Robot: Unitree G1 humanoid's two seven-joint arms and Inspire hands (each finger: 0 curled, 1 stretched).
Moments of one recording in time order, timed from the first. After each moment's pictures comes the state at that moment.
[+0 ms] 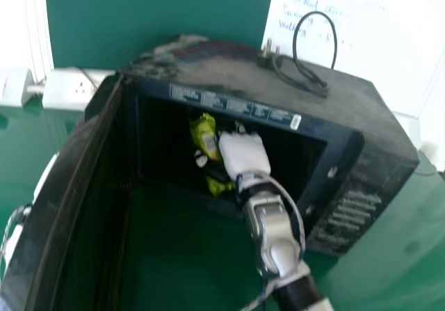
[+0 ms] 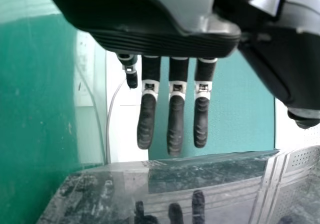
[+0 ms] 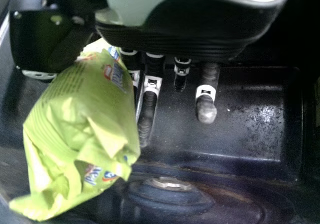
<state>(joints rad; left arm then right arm) -0.43 0.36 0.26 0.59 -0.21 -0.45 -0.35 -0.82 -0.27 0.34 0.43 -1.22 0.21 -0.01</state>
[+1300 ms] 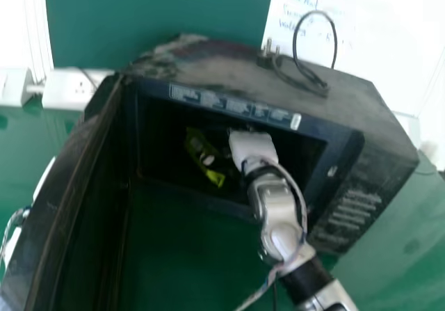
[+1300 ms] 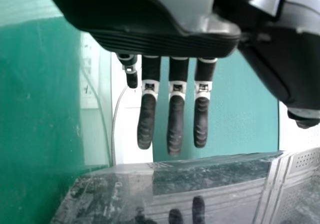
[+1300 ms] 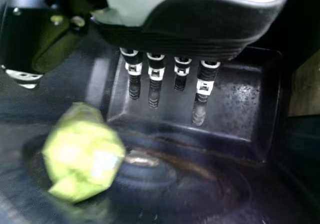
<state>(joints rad) -0.42 0.36 0.26 0.59 -0.20 -0.45 -0.34 -0.86 -0.39 0.50 0.21 -1.16 0.46 0.40</state>
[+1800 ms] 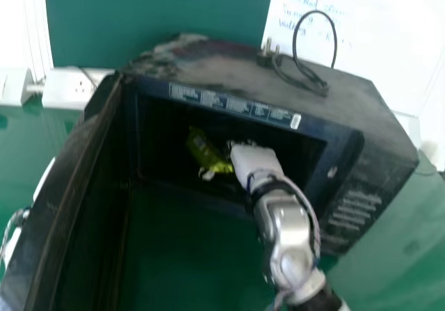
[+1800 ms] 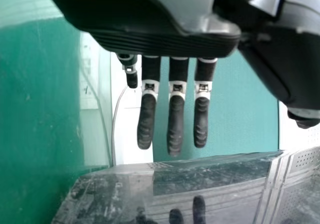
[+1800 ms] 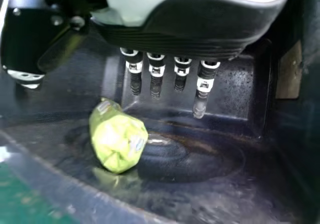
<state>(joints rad) -0.42 0.36 0.26 0.59 -0.20 -0.45 -0.34 -0.69 -0.43 0.45 -0.16 -1.24 0.53 0.68</state>
